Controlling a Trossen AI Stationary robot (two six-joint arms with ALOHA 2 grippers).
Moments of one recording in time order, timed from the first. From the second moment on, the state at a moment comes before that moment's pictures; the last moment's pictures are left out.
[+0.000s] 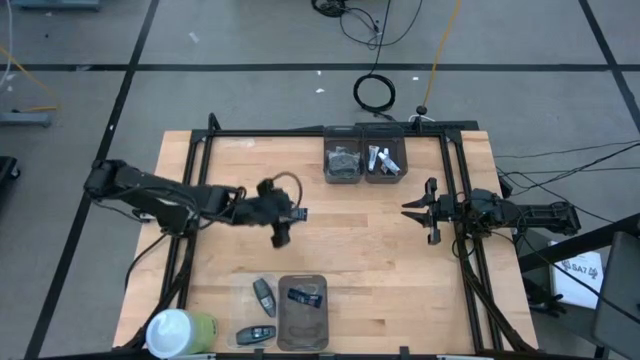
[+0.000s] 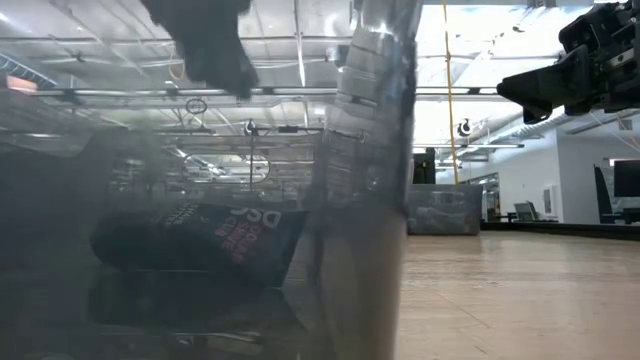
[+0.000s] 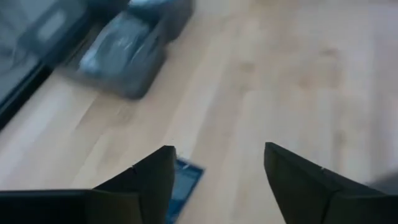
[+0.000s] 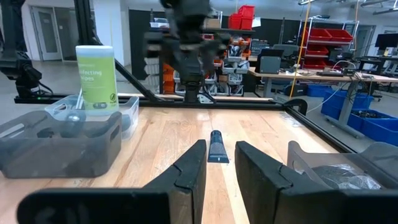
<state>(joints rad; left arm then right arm) -0.15 1.32 0.98 -0.42 -0.36 -0.31 0.00 0.01 0.02 0.04 0.02 -0.03</state>
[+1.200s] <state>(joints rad) 0.18 1.76 0.94 -0.50 0.03 -0.12 0.00 0.01 0.02 0.04 0.02 -0.03</state>
